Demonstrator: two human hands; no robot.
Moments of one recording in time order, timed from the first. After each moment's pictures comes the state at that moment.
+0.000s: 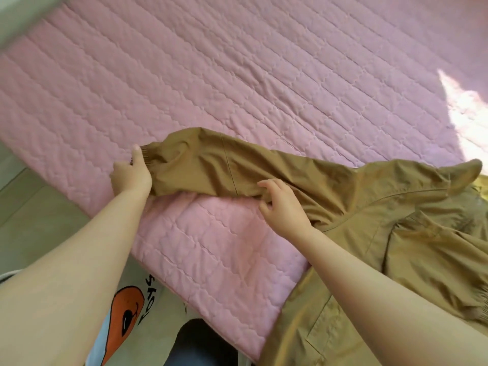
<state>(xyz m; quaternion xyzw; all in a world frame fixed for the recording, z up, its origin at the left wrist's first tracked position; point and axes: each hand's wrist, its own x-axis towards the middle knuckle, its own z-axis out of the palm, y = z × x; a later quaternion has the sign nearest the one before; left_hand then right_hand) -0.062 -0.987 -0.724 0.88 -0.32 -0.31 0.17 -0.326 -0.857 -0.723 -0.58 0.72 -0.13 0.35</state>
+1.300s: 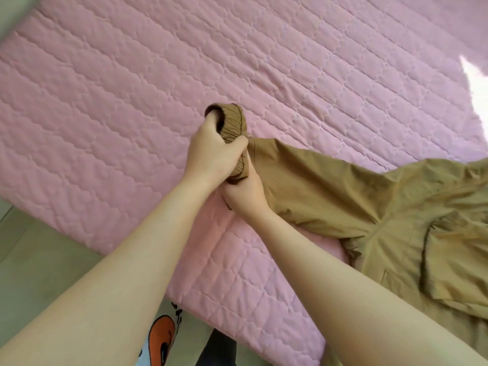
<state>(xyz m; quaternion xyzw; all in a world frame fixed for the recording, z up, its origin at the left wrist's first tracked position) -0.130 -1.067 -0.670 0.59 -0.59 -0.50 0.22 -0.190 -0.992 -0.719 -0.36 0.72 -0.39 0.44</state>
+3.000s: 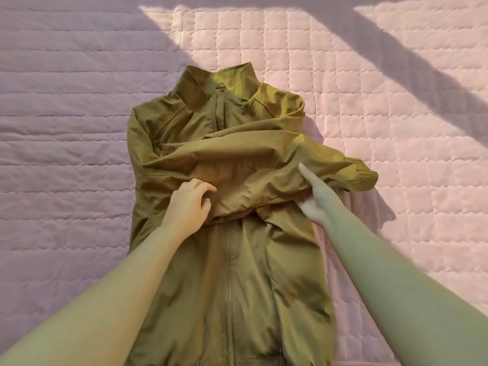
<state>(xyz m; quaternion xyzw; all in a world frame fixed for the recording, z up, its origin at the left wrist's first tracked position) -0.514 -0.666 -0.731 0.28 -0.91 -0.28 -0.09 -0.709 -0.467 -0.724 0.32 0.52 -0.68 0.40</state>
